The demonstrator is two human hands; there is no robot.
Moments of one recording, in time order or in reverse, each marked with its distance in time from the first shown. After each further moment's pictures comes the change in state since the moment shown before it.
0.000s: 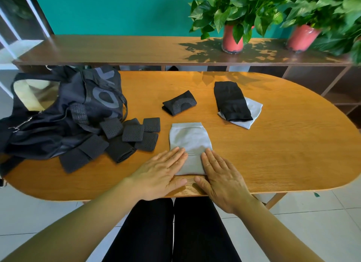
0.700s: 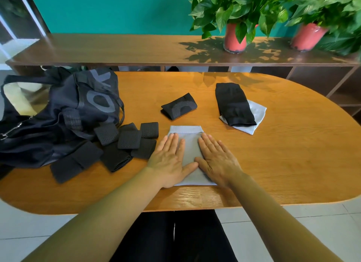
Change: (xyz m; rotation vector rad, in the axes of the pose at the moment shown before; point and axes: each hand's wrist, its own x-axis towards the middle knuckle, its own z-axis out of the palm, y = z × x) left_hand 0.066 -0.002 -0.012 0.061 -0.041 -0.322; right_hand 0.081 0.034 -0.002 -0.035 -0.043 -0.017
